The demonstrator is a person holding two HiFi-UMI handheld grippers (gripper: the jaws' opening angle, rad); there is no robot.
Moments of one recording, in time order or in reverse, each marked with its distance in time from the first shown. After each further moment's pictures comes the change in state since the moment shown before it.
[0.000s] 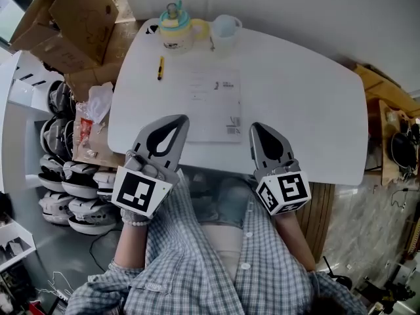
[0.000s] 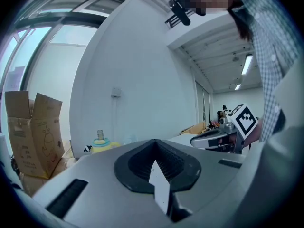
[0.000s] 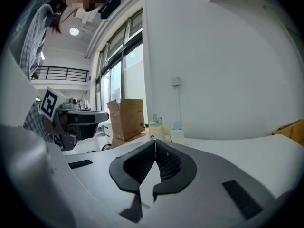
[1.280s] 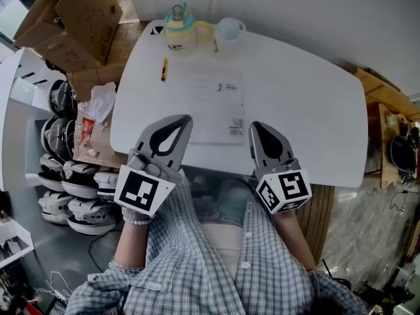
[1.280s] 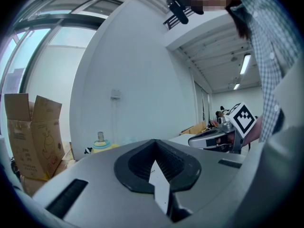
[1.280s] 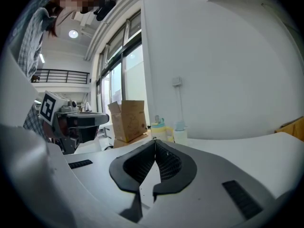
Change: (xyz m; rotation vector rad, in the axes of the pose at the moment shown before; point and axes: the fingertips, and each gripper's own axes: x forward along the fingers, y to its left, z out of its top) left arm -0.004 0.000 0.005 0.006 -0.021 -0.006; right arm 0.006 0.008 0.005 0.025 -0.009 0.015
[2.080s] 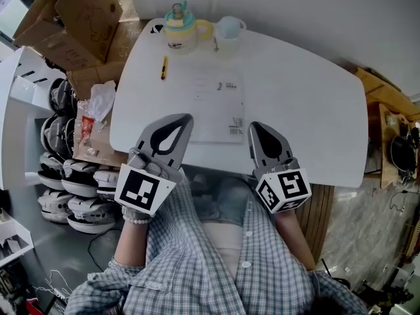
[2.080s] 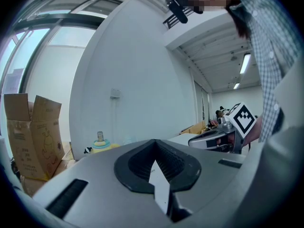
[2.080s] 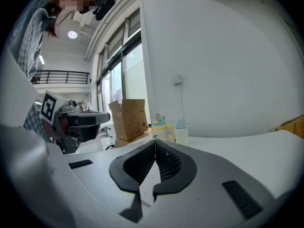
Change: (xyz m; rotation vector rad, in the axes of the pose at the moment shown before) left arm 0.002 -0.001 -0.002 0.001 0.007 -0.002; right arm 0.001 0.000 -0.005 0.010 0.018 0.013
